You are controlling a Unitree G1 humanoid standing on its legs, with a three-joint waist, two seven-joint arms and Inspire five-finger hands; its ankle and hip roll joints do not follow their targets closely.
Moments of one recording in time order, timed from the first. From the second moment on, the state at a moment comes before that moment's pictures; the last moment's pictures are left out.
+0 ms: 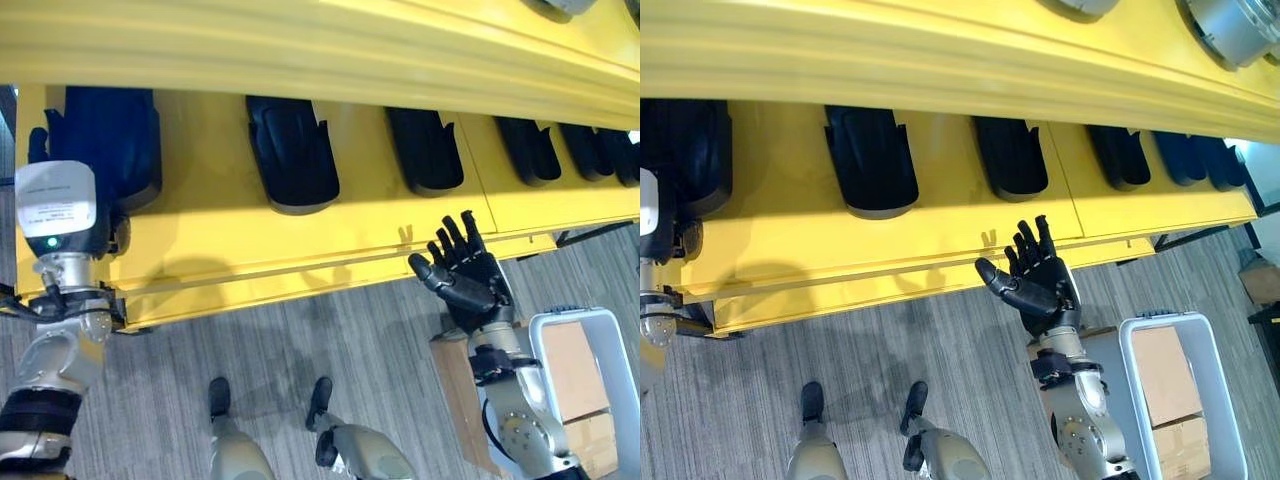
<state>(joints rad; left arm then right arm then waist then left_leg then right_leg) -0.22 0.93 0.04 0.31 0.71 0.06 0.54 0.04 -0.40 0.18 -0.17 0.96 -0.23 -0.01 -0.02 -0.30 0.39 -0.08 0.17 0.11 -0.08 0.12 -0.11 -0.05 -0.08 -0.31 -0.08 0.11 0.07</state>
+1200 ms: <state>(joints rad) 0.05 0.93 0.08 0.15 0.80 -0.03 0.40 0.06 -0.39 0.06 -0.17 0.96 -0.22 -0.01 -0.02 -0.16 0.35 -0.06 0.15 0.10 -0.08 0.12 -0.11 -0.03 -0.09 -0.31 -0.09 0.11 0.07</state>
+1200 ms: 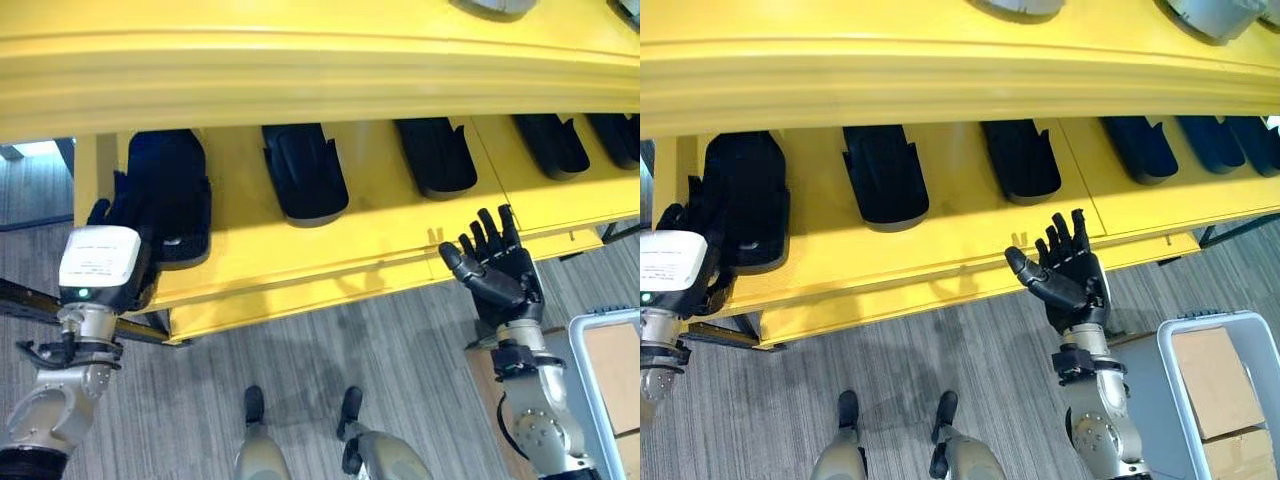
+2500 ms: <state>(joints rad) 0.48 0.62 0.32 -0.25 0.56 -0.16 0.31 0.18 -0.35 -0.05 -0.20 0.94 -0.20 -0.02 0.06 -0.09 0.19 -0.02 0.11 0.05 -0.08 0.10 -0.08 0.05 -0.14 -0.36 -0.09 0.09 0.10</state>
